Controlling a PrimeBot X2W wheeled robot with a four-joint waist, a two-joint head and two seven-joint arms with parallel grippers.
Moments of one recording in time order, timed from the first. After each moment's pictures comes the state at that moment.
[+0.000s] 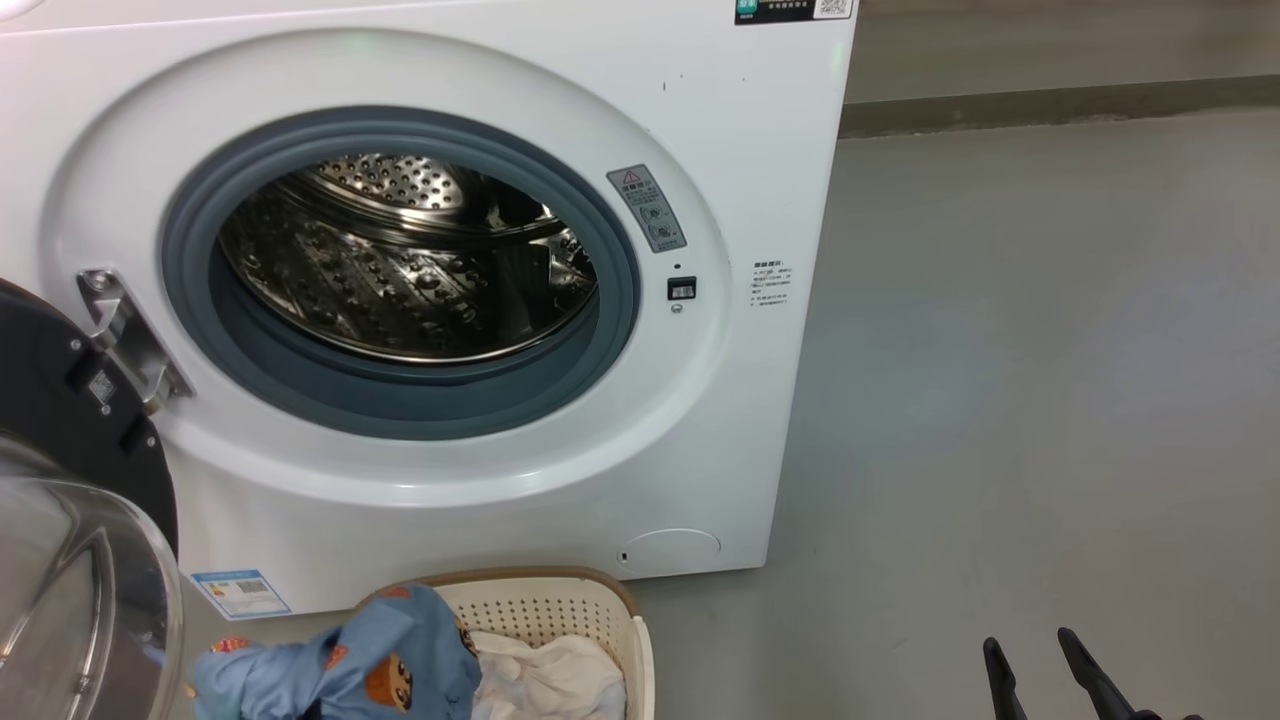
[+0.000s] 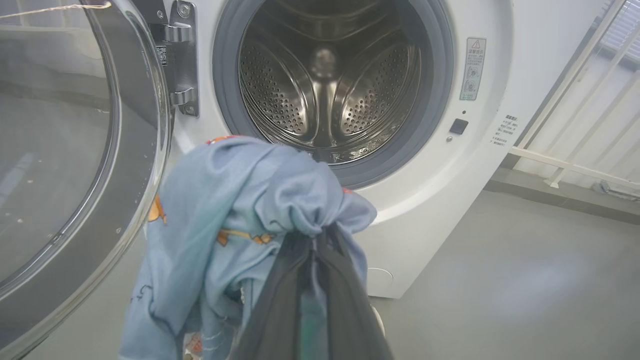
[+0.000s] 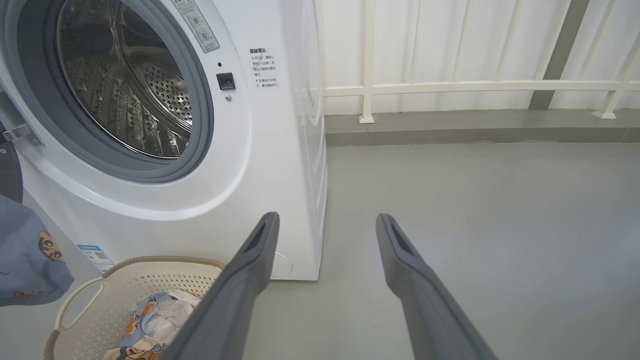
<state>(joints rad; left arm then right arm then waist) 0.33 0.05 -0.04 -0.07 -0.38 -0.06 -0.25 0.23 -0.04 -0.07 0.06 0.11 0.13 -0.26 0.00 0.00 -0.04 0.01</state>
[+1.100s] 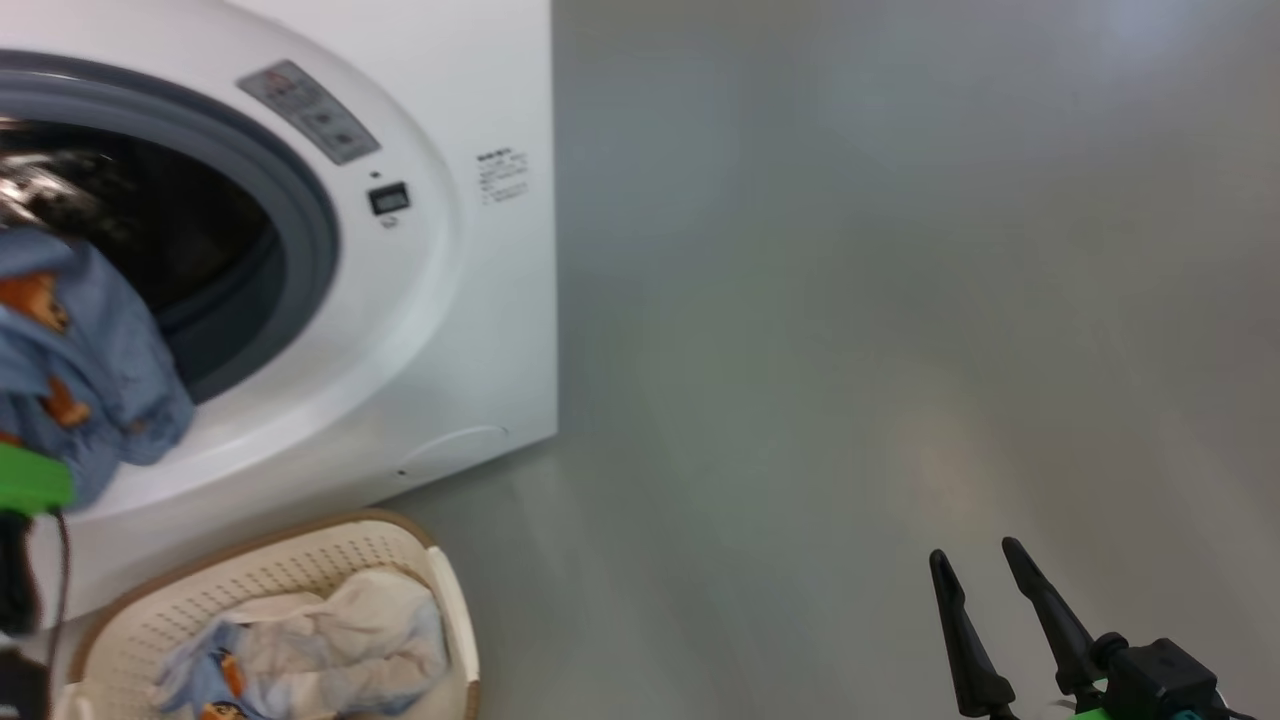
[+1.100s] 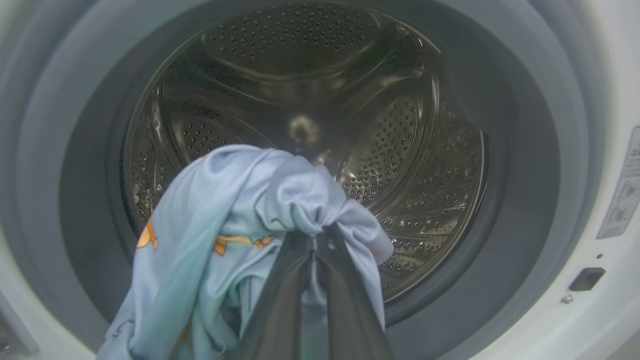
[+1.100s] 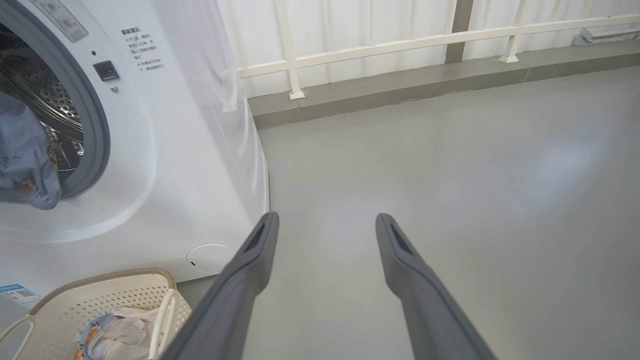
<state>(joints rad) -0.45 0.29 0.16 0.41 -0.40 -0.09 -0.26 0.12 -0.04 0.02 0.02 0.20 0.13 -0.26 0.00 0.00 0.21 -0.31</state>
